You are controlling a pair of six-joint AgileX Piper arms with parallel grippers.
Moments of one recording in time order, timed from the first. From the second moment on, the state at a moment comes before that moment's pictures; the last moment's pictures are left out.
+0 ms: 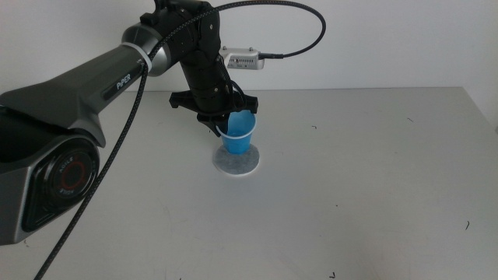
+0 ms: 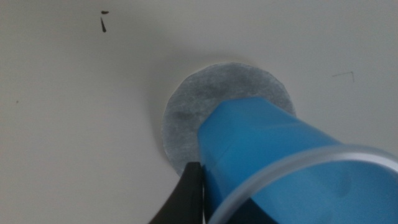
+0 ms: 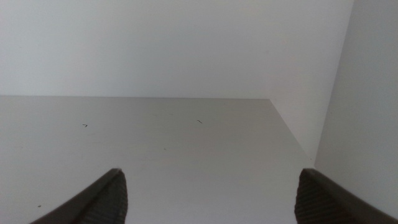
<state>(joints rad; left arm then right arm) -0.41 2.29 -2.14 -0.08 1.23 -0.18 -0.05 -0.02 0.03 -0.03 0.14 0.03</state>
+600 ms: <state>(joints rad) -0.41 2.35 -2.14 -0.06 1.23 -0.16 -0.05 -0.02 0.03 -0.03 0.14 0.03</state>
